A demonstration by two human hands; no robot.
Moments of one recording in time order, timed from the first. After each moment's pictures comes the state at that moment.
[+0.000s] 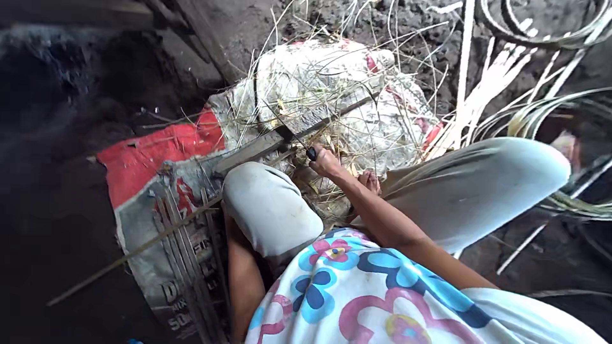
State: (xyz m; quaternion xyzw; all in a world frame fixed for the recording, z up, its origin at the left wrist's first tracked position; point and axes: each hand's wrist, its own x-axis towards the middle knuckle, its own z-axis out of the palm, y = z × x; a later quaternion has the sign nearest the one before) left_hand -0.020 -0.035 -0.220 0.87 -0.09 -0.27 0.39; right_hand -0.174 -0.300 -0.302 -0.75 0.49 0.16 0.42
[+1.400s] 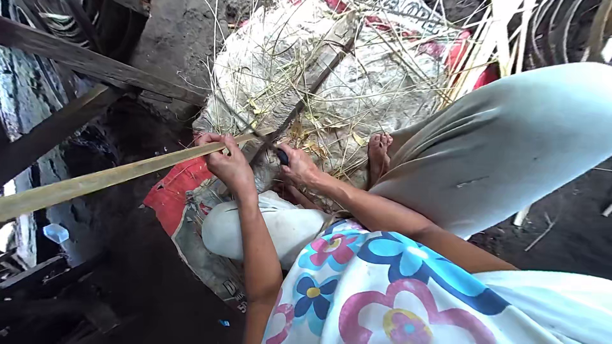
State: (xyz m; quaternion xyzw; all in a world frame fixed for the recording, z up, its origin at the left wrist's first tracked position) left_hand -0.044 -0.216 -0.147 0.82 -0.39 -0.07 0.41; right_hand -0.159 -0.248 -0.283 -0.68 0.43 -0.09 0.59
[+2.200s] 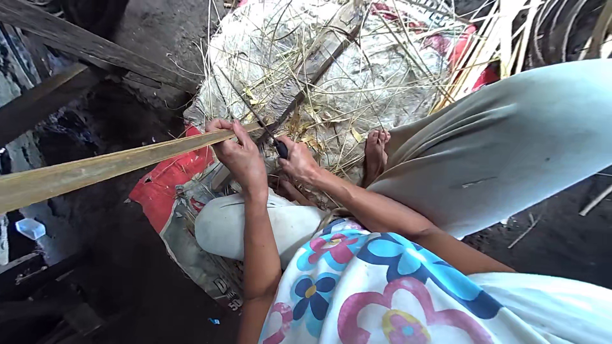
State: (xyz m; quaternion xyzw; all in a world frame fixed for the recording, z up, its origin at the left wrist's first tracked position) left_hand -0.068 -0.223 -0.149 0.81 -0.43 -0.05 0.39; right_hand -0.163 -0.245 -0.261 -0.67 0.45 -0.10 0.58
